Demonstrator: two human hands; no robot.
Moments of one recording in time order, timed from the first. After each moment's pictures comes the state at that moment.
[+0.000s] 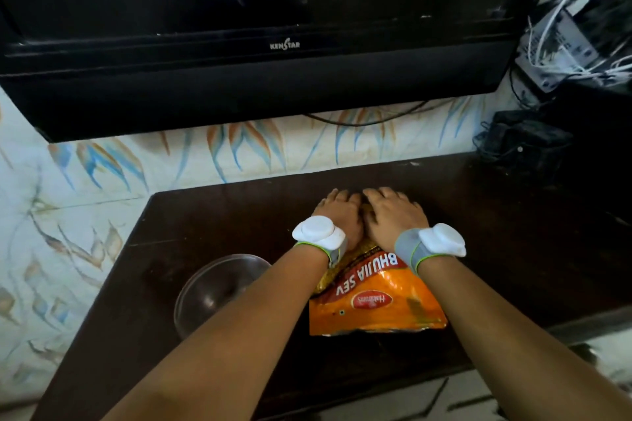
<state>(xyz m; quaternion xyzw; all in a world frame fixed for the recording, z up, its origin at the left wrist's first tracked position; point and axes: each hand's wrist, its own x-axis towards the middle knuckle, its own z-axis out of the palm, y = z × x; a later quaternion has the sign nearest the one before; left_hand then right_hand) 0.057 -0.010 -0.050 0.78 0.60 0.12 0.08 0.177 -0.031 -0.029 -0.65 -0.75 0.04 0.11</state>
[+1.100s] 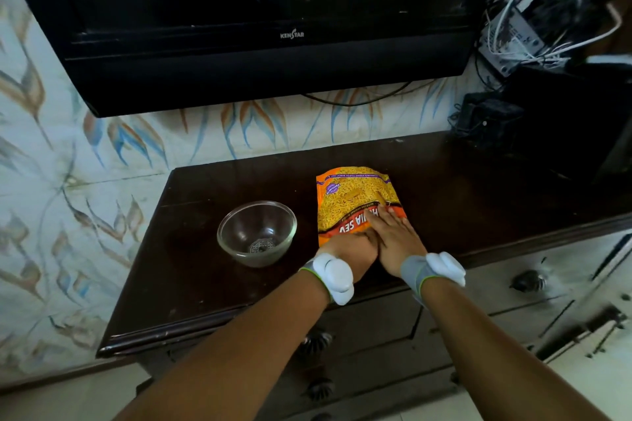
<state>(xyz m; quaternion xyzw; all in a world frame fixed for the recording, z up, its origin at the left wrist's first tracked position) 0.064 -0.181 -0.062 0.88 0.48 -0.03 -0.05 0.187 -0.151 -0.095 -0.64 -0.75 0.14 0.12</state>
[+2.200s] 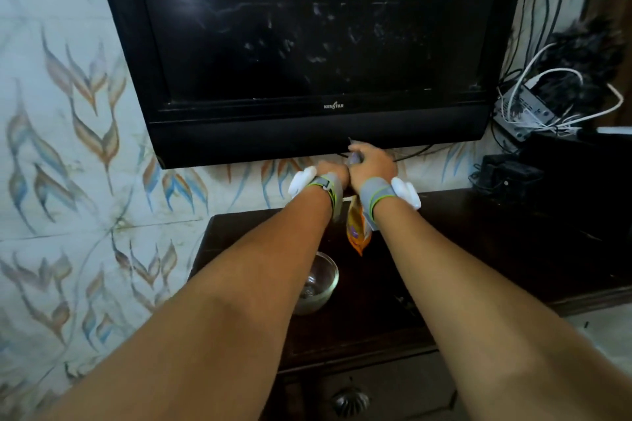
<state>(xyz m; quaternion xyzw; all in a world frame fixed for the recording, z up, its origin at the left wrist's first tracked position) -0.009 -0.092 0.097 0.53 0.62 0.46 0.36 0.061 -0.104 0.099 -0.61 -0.62 0.13 0.47</state>
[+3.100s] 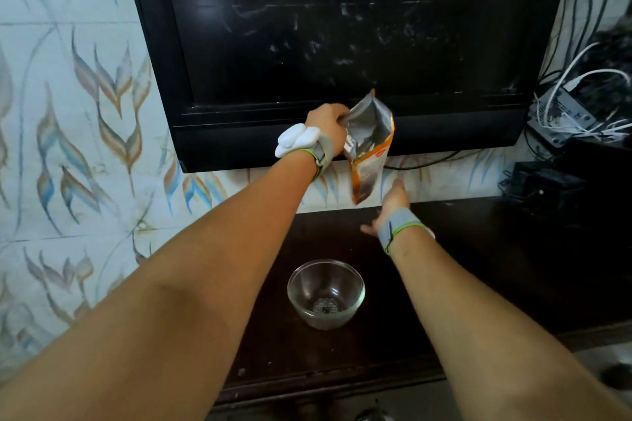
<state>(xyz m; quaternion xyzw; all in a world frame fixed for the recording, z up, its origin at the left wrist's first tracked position) -0.072 -0.082 0.164 0.69 0.57 0.44 0.01 0.045 -0.063 0.048 -0.46 -0.16 0.64 0.60</state>
